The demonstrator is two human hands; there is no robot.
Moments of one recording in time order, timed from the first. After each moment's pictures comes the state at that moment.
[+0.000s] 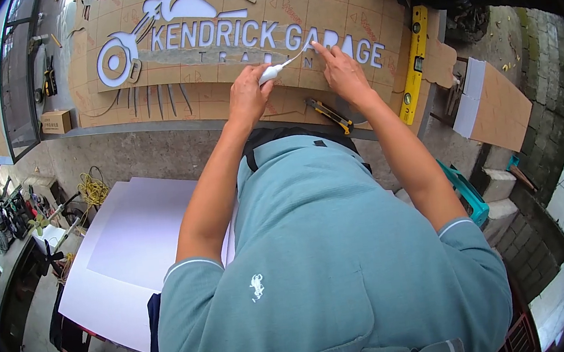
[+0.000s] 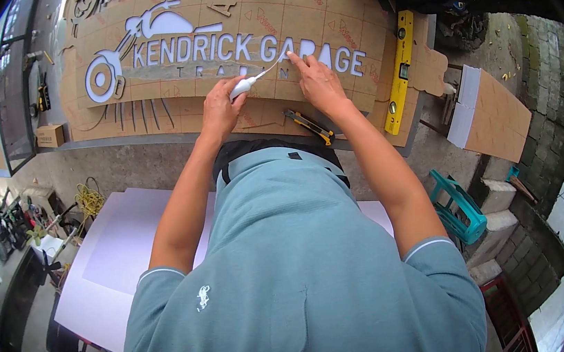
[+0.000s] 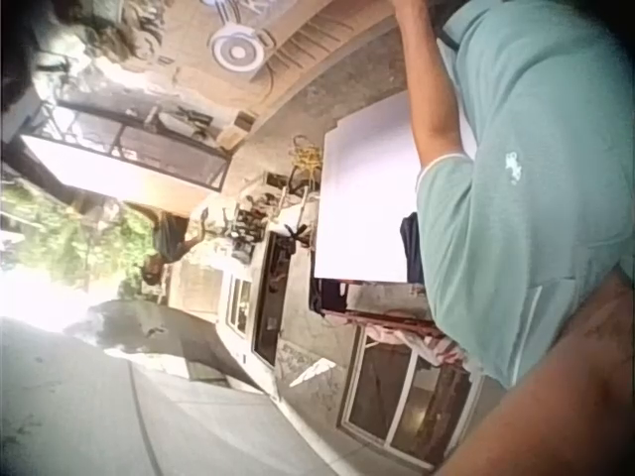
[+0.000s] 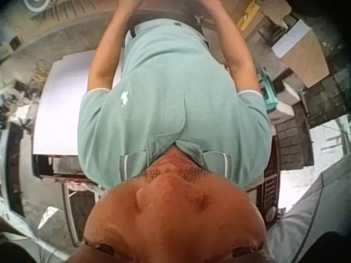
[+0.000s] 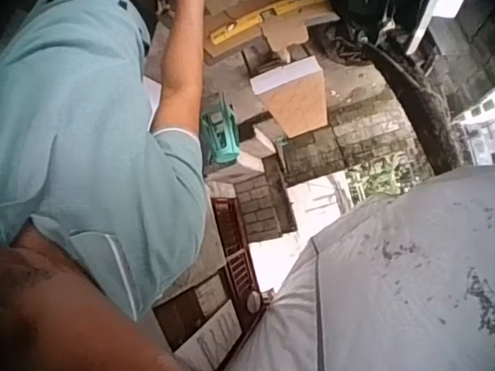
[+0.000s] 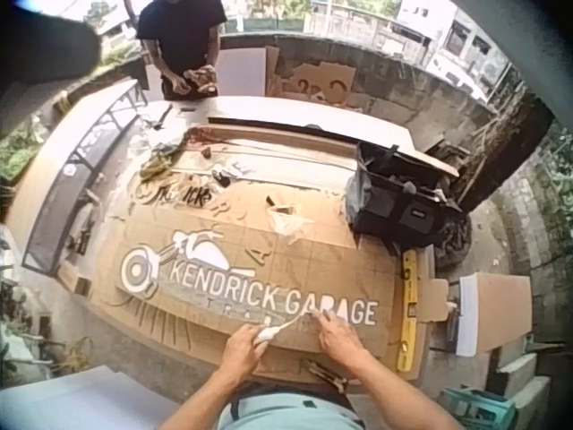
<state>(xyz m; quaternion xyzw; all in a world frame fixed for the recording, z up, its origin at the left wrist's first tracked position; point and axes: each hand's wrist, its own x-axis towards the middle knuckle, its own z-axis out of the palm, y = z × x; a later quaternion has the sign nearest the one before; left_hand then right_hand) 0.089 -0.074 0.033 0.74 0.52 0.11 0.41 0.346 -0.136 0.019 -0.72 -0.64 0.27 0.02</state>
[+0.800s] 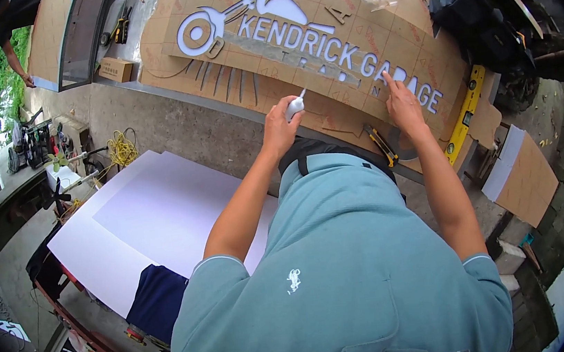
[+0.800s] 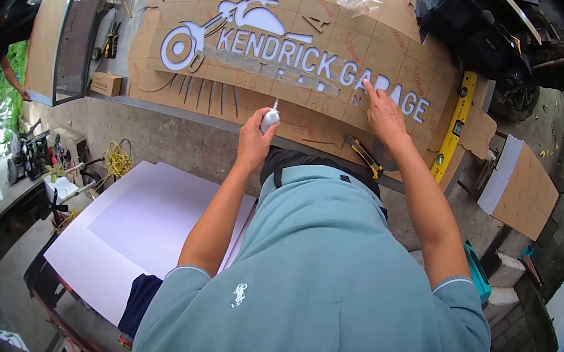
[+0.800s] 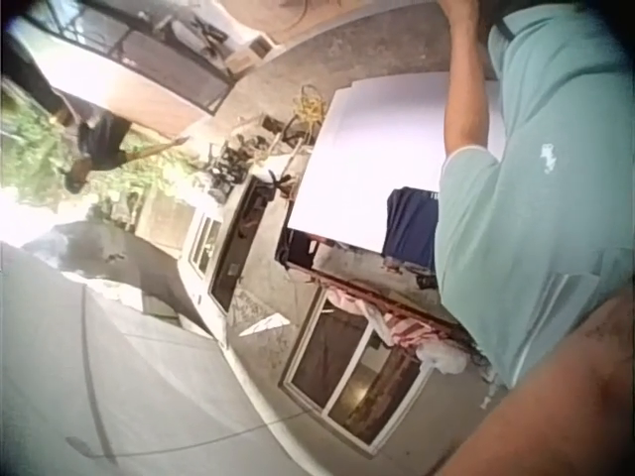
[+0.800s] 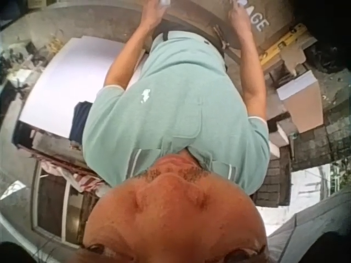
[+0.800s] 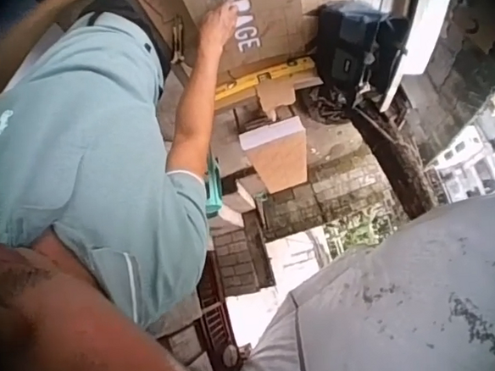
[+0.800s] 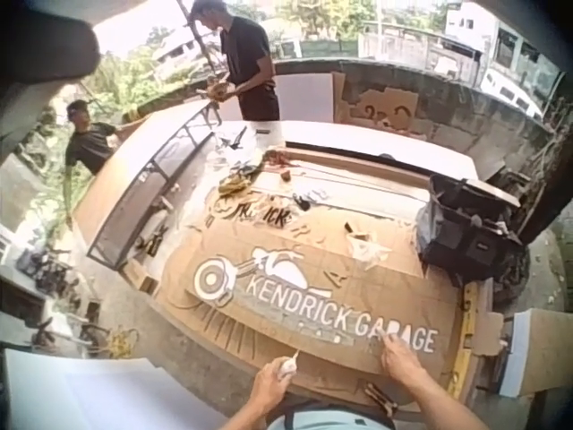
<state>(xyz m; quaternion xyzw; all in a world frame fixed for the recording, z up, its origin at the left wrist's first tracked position) 0.000 -0.121 0.048 0.59 0.65 0.19 0.44 0.344 -0.125 0.021 -0.70 -0.67 0.25 0.01</state>
